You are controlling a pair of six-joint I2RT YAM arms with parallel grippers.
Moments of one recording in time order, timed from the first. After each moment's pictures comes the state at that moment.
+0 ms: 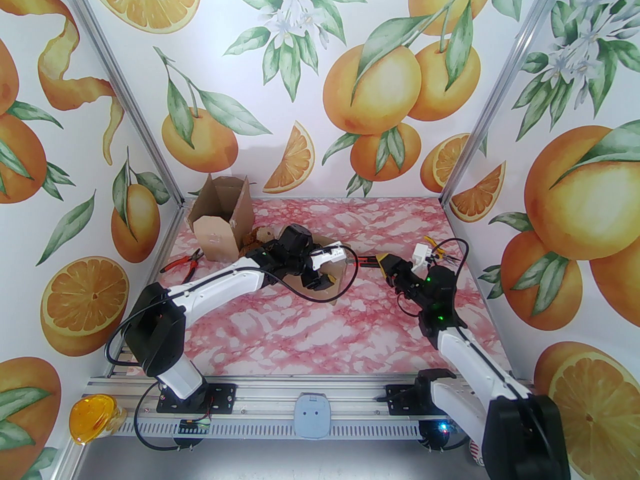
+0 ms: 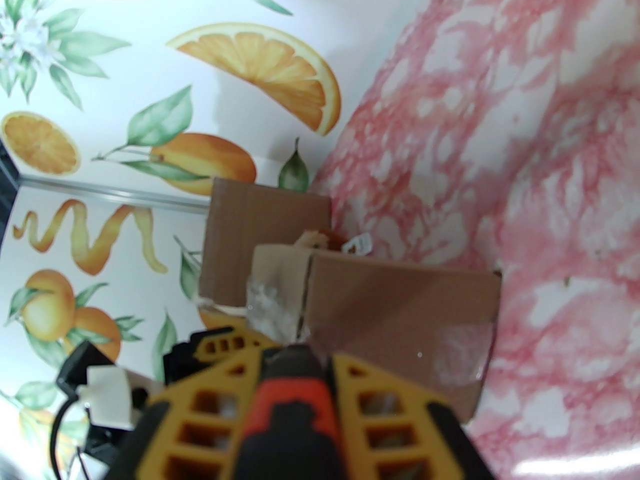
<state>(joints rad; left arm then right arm) -0.74 1.67 1.25 -0.29 0.27 0.47 0.04 0.95 0.36 0.40 -0.56 1.23</state>
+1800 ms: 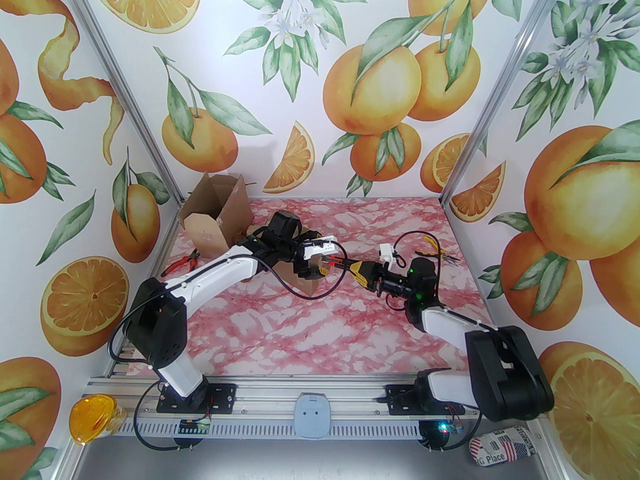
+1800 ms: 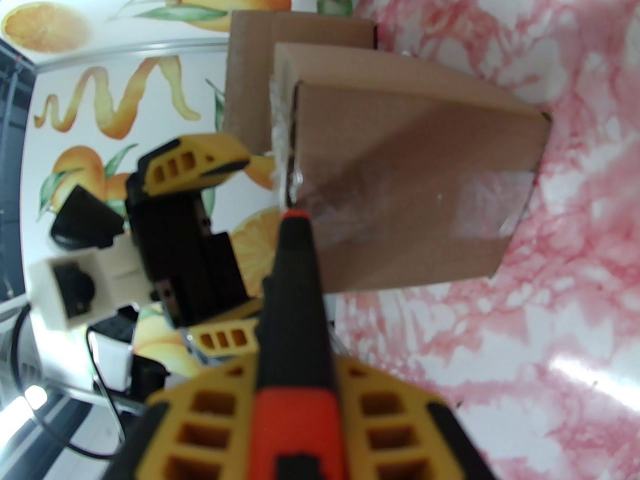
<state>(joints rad) -0.62 1.70 1.36 -0.42 0.52 0.84 0.11 1.38 0.42 0.76 -1.03 1.33</state>
